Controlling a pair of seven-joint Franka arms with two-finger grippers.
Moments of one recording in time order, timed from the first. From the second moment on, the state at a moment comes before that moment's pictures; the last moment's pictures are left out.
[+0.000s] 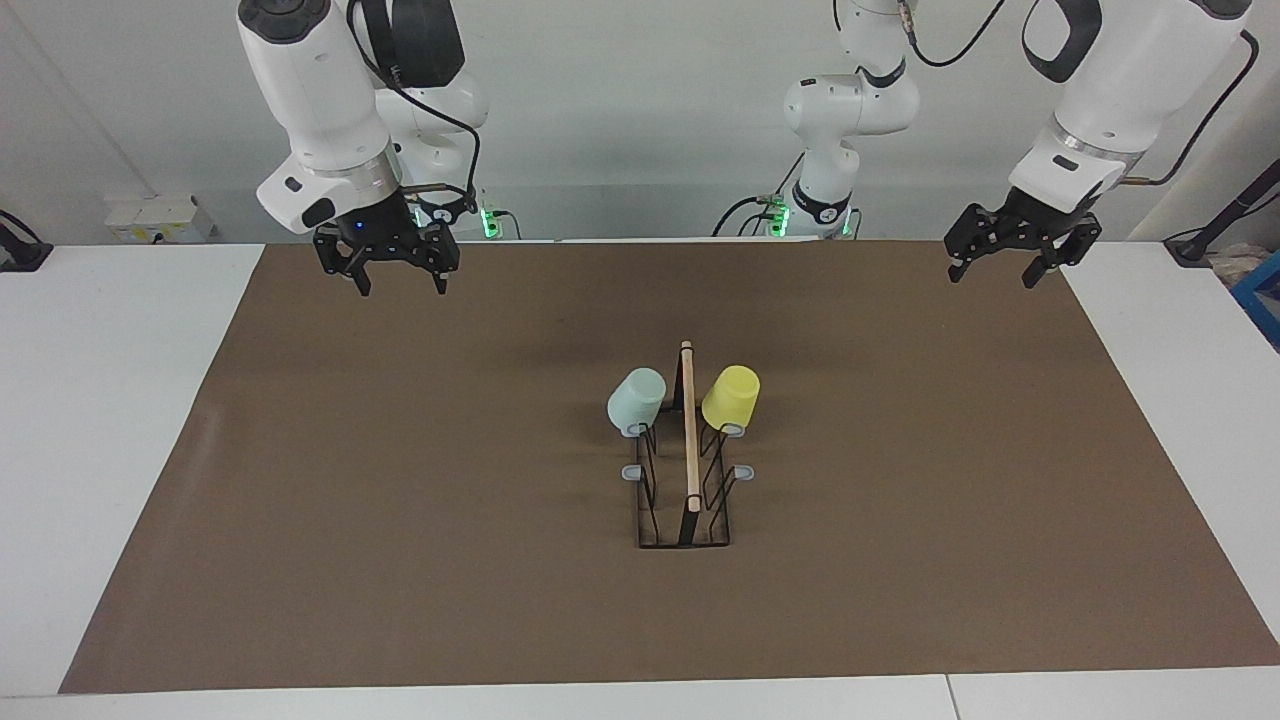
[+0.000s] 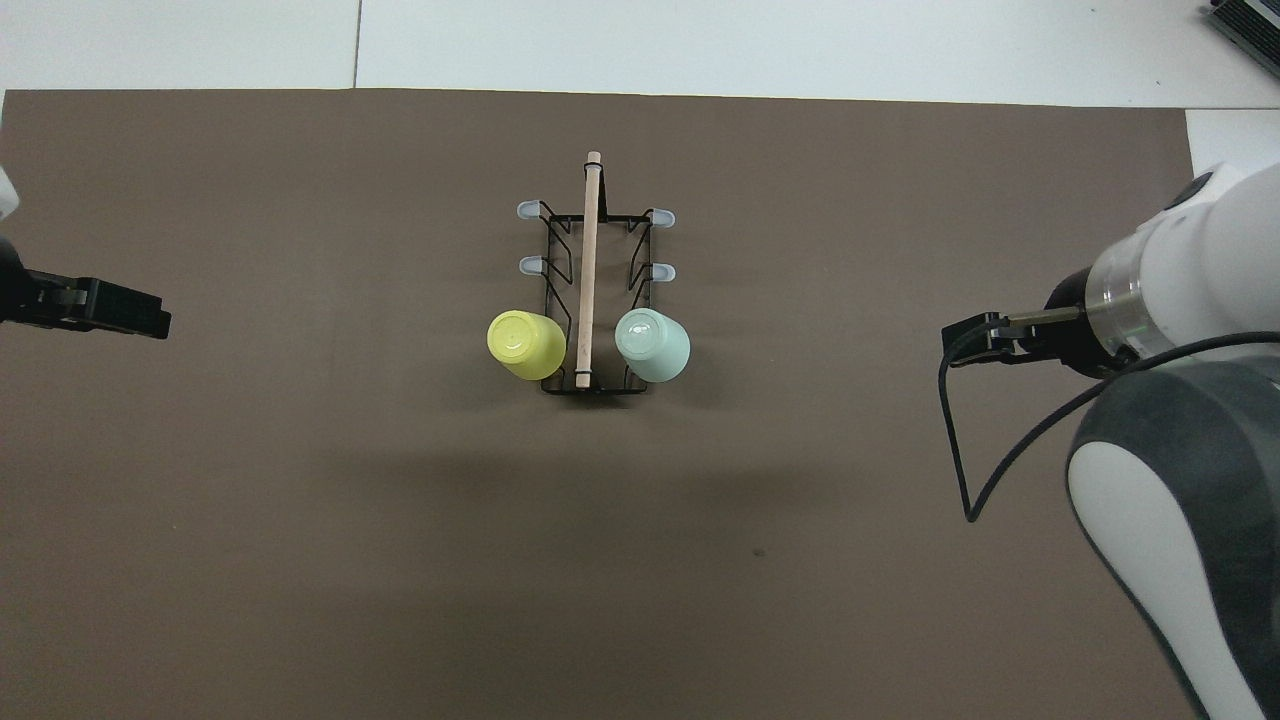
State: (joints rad) left arm -0.05 -0.02 0.00 -1.62 -0.03 1.61 0.11; right arm 0.05 -0.04 0.12 -1.72 -0.01 1.67 0.16
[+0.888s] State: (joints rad) left arm -0.05 -0.02 -0.01 -1.62 -0.03 1.61 0.11; right arm 0.06 -0.04 0.12 -1.73 -0.01 1.68 0.16
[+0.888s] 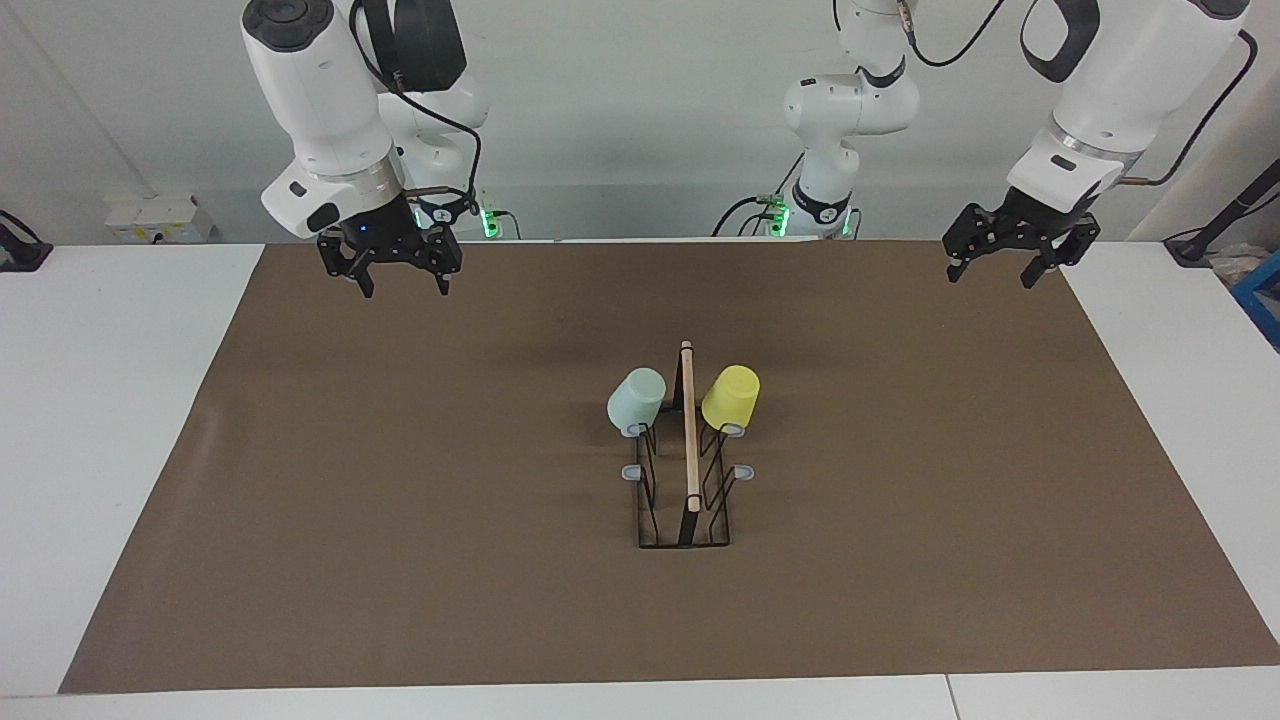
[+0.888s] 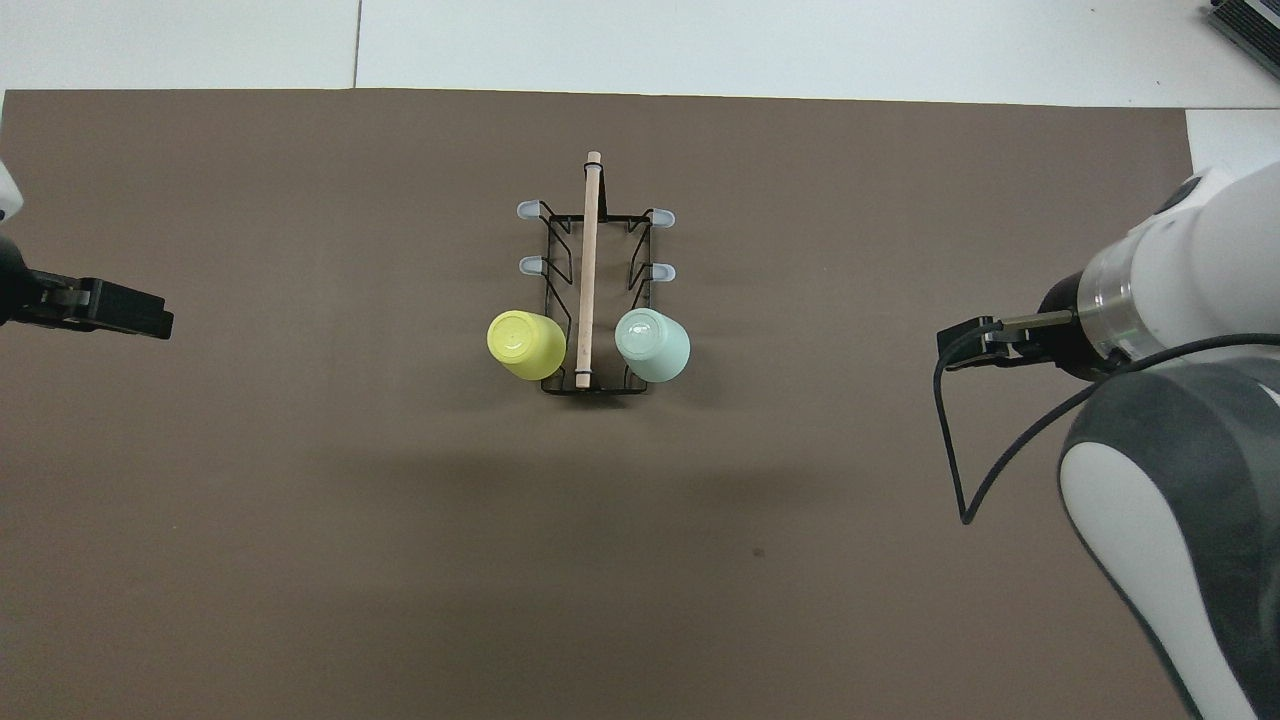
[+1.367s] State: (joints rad) left arm -0.05 -0.02 -0.01 -1.62 -0.03 1.61 0.11; right arm 0.06 -0.04 0.12 -1.73 -0.01 1.68 0.16
